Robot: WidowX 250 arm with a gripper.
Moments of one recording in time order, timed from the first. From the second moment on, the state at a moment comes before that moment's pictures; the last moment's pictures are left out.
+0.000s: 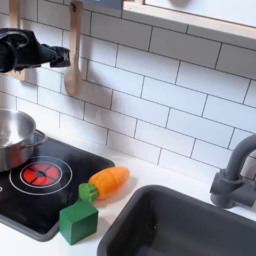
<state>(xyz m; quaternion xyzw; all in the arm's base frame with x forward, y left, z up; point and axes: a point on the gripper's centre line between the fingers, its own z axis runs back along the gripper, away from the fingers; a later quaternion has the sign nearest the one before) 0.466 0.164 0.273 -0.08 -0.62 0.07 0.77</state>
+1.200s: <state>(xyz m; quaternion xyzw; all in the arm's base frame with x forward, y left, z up) 0.455 0.161 0.274 -0.06 -0.63 0.00 0.77</state>
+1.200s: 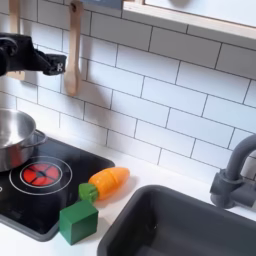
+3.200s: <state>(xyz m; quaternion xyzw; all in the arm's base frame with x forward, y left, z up) 0.480 0.139 0.288 -0.09 -0.63 0.06 0.77</state>
